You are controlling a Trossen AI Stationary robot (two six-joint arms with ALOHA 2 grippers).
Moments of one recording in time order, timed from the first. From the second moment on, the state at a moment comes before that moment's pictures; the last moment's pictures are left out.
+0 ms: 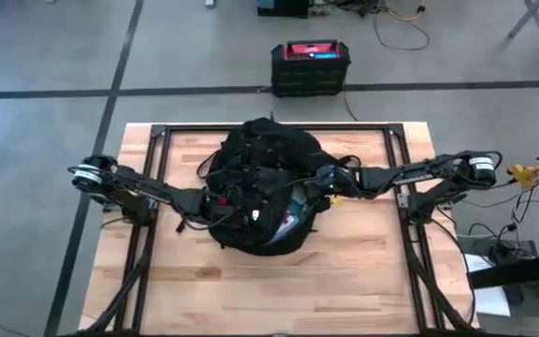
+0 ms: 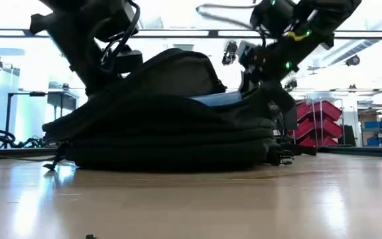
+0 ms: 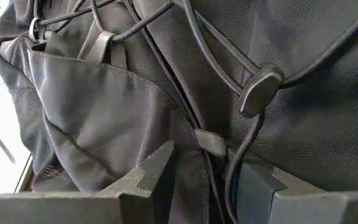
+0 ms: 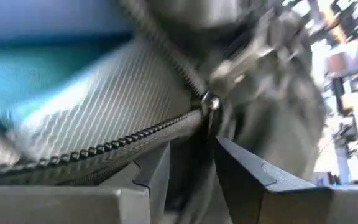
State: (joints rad) left arm -0.15 1.55 0.82 -0.50 -0.73 -0.33; right arm -0.10 1.38 0.74 0.01 0.35 -0.64
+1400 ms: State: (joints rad) left arm -0.15 1.52 0.79 -0.41 -0.70 -0.30; right arm -0.20 1.50 0.74 0.16 0.37 -0.53
